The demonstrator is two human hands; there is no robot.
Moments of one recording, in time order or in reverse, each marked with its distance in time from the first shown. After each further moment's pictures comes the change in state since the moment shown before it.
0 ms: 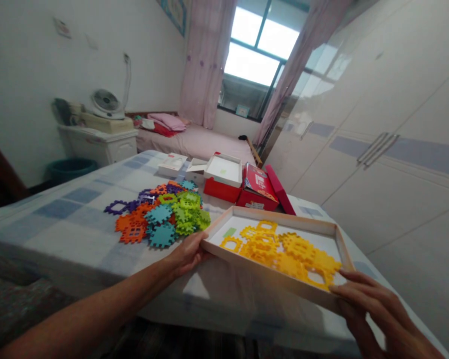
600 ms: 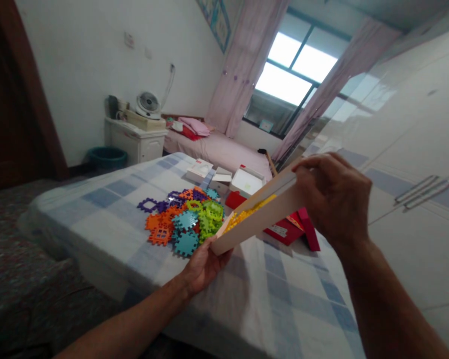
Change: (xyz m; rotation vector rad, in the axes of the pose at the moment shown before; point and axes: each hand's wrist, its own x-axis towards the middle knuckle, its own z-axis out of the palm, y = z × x) left_hand -0.014 0.019 -0.008 -0.566 -0.112 0.075; right_hand 0.249 -0.158 0.063 0.143 0.235 -0.323
